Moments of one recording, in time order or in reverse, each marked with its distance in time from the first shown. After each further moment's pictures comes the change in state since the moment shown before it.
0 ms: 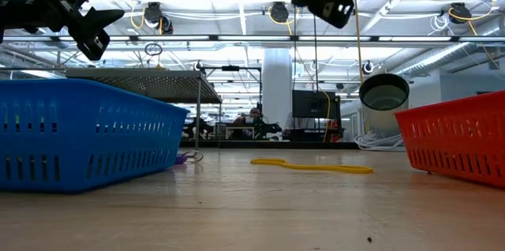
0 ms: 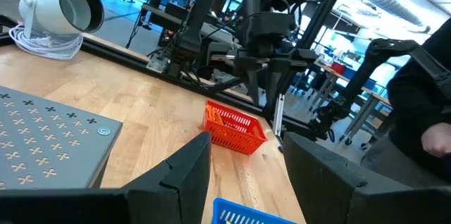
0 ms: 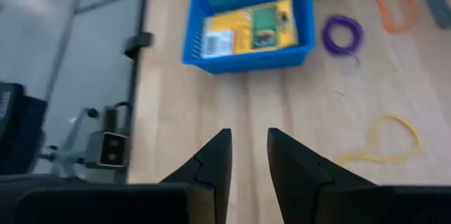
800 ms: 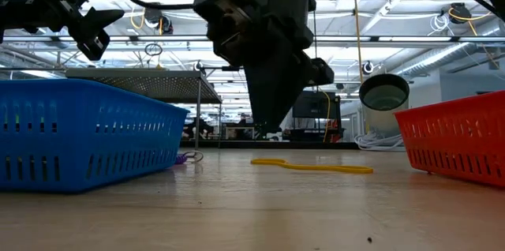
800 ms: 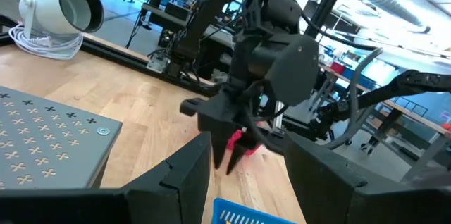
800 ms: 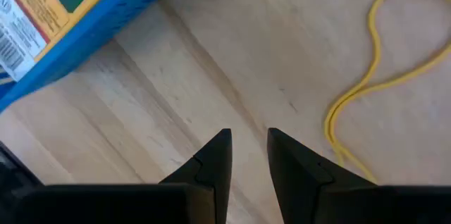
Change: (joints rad) left arm 0.000 0.000 0.000 0.000 0.000 0.000; right arm -0.096 0.617 0.621 -0.619 -0.133 0.408
